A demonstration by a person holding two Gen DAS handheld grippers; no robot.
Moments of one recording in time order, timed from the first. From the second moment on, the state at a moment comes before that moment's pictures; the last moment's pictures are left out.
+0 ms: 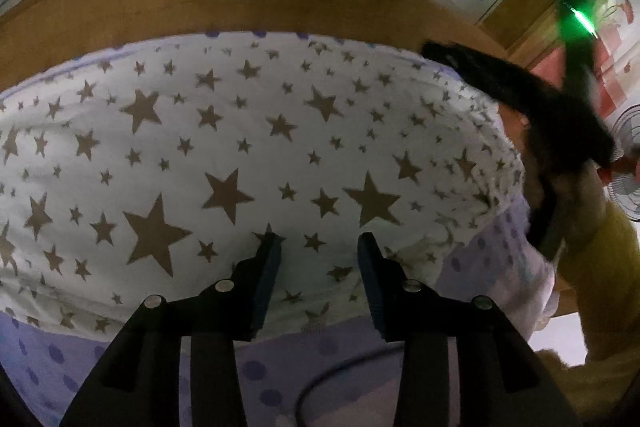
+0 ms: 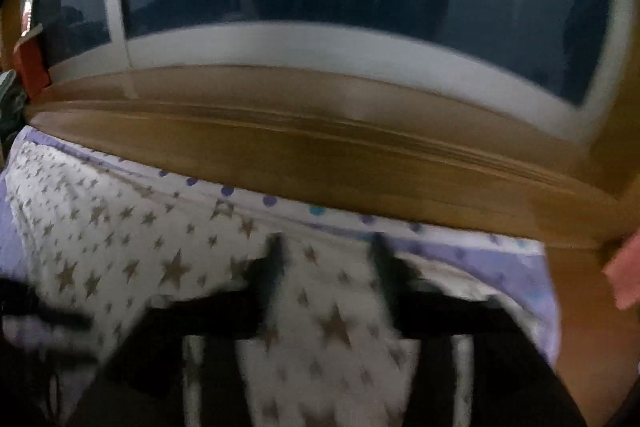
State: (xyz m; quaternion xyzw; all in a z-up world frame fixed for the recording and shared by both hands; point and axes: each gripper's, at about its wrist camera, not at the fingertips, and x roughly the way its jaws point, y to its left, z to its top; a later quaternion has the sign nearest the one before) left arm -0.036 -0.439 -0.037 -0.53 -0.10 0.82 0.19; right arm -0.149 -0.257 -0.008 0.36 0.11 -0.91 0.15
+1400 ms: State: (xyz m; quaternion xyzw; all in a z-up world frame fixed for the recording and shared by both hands) left arm -0.019 -0.296 -0.047 -0.54 0.00 0.83 0.16; right arm -0.193 -0.075 -0.050 0.47 0.06 -0.87 0.16
